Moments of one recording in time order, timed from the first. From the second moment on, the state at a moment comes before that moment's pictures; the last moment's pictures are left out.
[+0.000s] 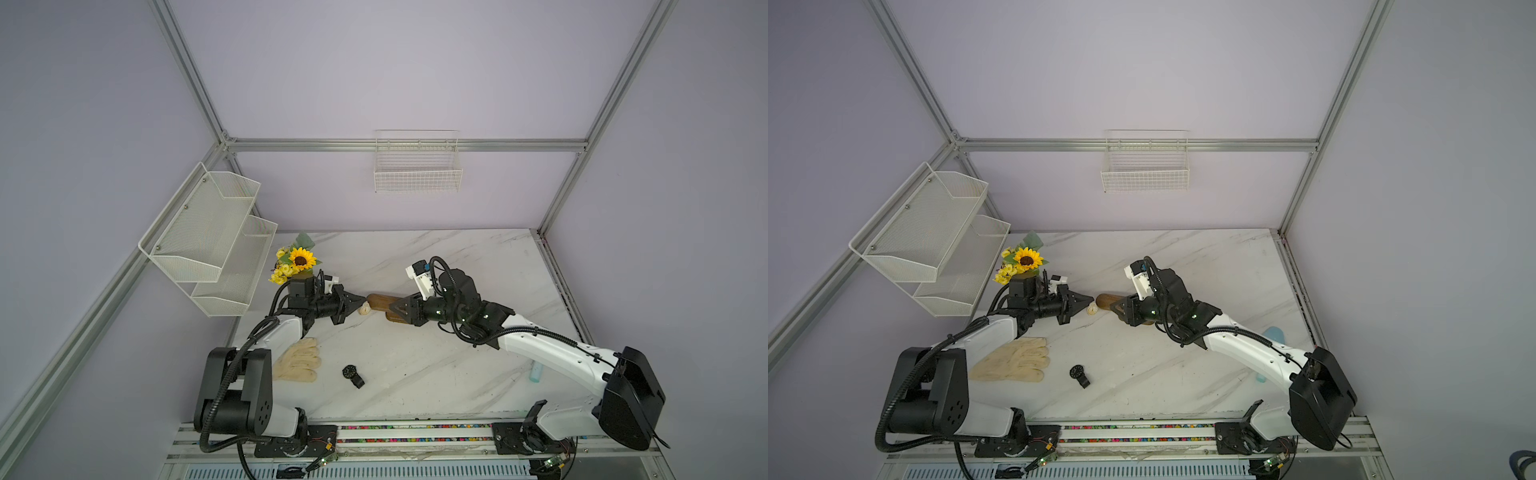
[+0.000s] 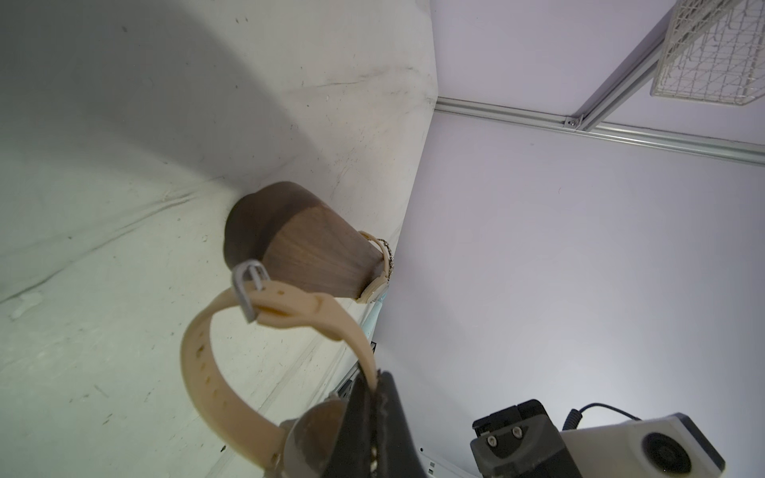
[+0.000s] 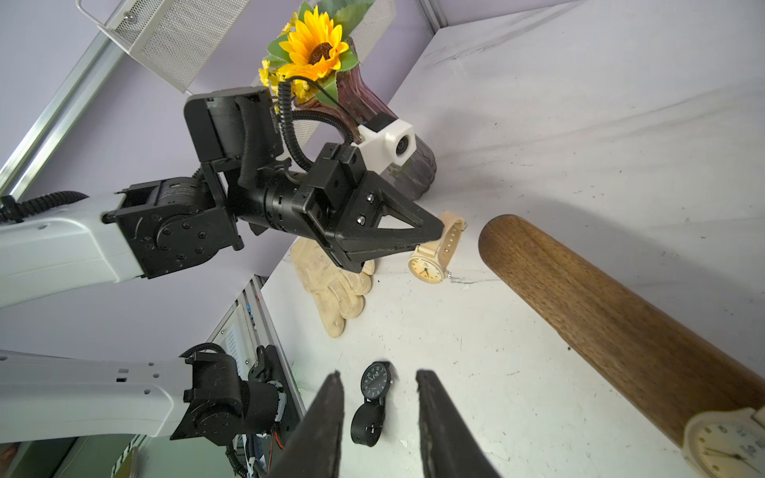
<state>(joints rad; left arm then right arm) -0.05 1.47 0.72 0.08 0.94 -1.14 0.77 1.39 1.01 -0.04 -0.35 0.52</state>
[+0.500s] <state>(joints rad) -0.03 1.60 0.72 0.18 0.94 -1.17 0.77 1.39 1.01 -0.06 -0.32 0.51</state>
